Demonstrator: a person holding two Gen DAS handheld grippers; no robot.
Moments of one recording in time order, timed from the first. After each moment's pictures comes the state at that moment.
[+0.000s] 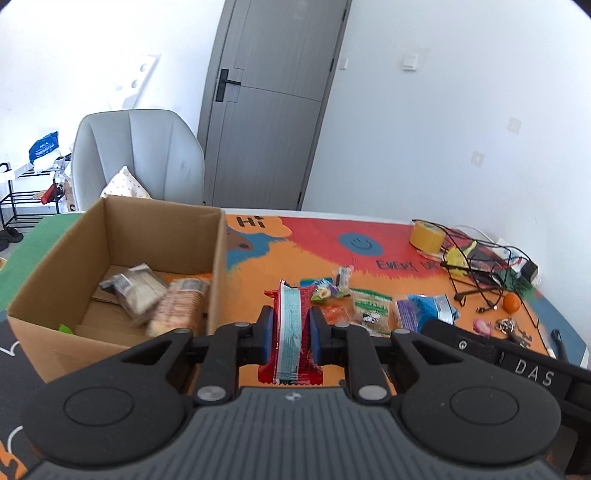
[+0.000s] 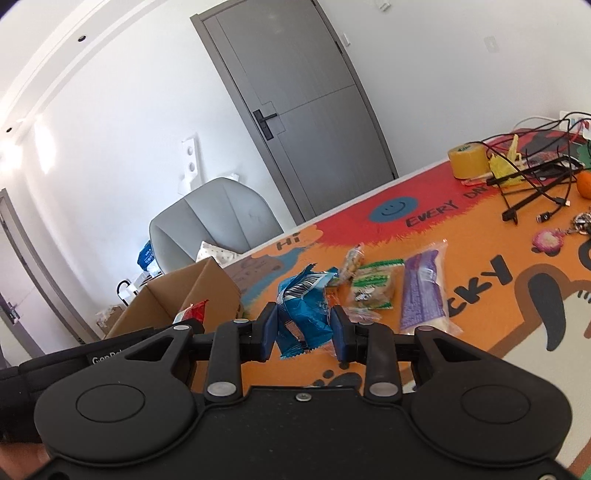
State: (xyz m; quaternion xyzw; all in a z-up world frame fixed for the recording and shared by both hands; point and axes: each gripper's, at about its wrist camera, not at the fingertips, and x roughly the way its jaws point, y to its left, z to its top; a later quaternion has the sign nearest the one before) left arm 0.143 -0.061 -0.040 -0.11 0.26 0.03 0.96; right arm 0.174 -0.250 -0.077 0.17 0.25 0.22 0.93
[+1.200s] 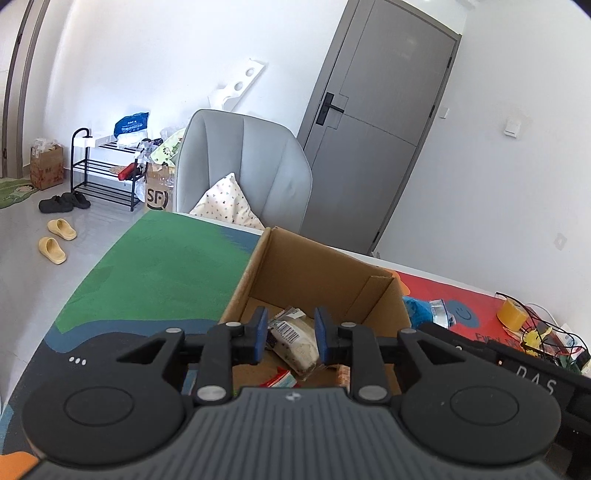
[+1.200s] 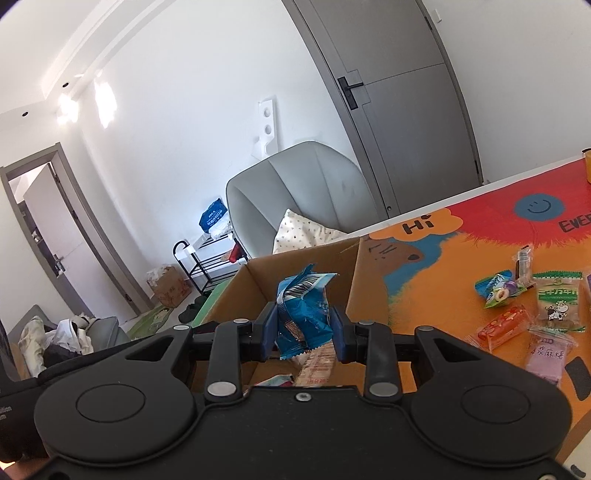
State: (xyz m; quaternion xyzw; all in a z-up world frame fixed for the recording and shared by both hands) left arm 0.132 0.070 -0.037 -0.20 0.22 0.15 0.94; right arm 0.202 -0.105 -0.059 0.13 0.27 0.33 0.90
